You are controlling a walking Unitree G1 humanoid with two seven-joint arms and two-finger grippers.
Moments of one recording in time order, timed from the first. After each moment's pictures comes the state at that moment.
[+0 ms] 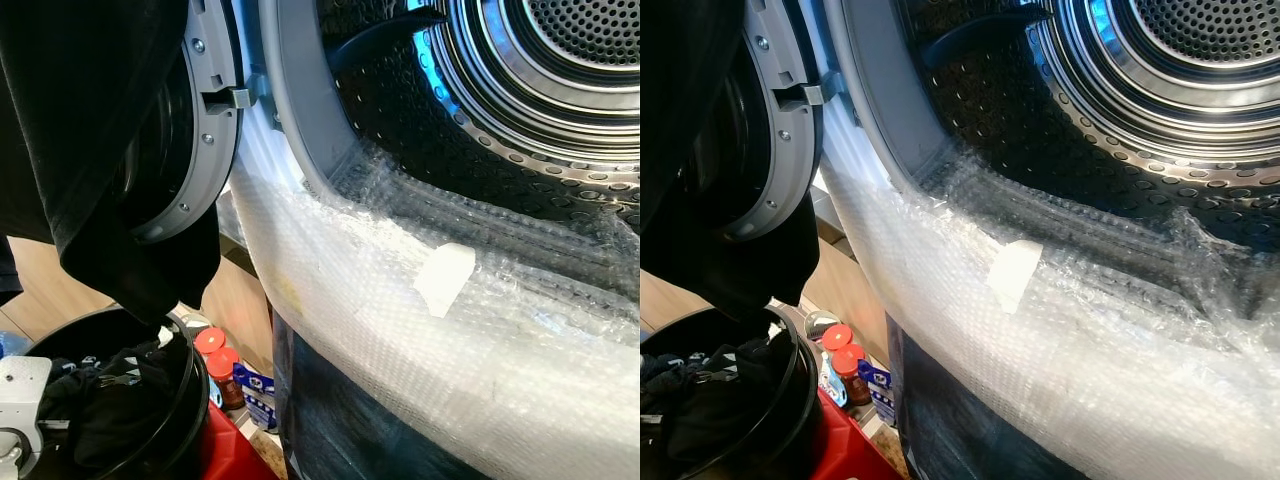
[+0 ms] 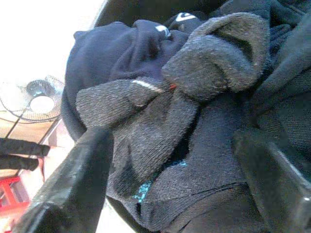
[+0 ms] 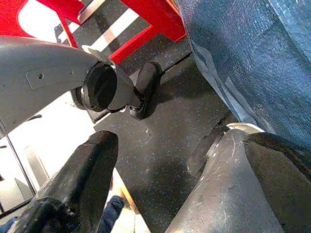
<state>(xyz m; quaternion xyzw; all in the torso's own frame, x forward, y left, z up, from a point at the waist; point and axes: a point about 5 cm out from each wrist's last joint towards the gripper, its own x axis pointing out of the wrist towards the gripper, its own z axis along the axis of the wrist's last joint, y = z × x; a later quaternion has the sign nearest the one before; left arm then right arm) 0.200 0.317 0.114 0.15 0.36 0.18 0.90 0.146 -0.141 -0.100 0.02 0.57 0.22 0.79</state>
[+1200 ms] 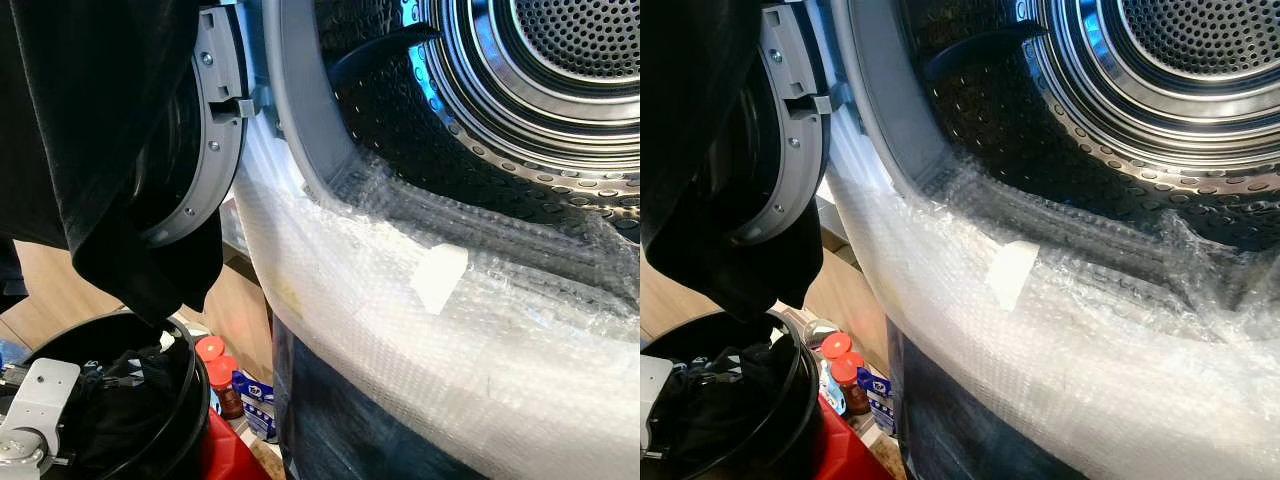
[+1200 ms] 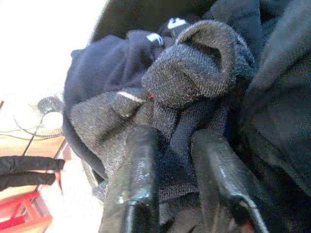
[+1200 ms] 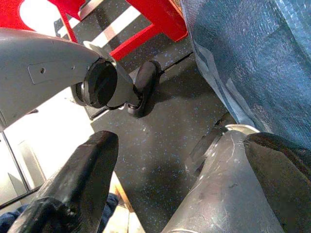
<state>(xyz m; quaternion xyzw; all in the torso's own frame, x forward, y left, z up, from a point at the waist) 0.209 0.314 0.108 0.20 0.36 0.15 0.90 0.145 -0.139 -0.101 0.01 0.57 0.23 0.79</state>
